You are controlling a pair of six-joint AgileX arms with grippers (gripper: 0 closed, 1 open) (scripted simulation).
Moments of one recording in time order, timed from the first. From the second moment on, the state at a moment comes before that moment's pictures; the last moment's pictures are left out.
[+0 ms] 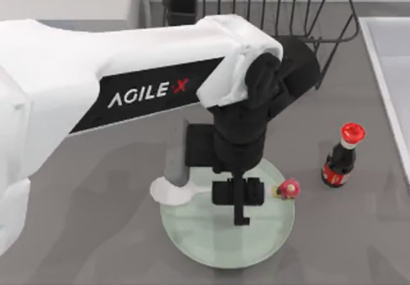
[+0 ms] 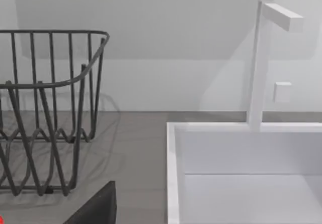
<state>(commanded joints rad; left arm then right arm) -0.87 2.08 1.63 -1.07 -0.01 -2.38 0.00 0.00 0.00 0.00 0.00 0.00</state>
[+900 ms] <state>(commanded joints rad) -0.84 2.16 1.58 -1.02 -0.02 -2.38 0.00 0.00 0.00 0.00 0.00 0.00</state>
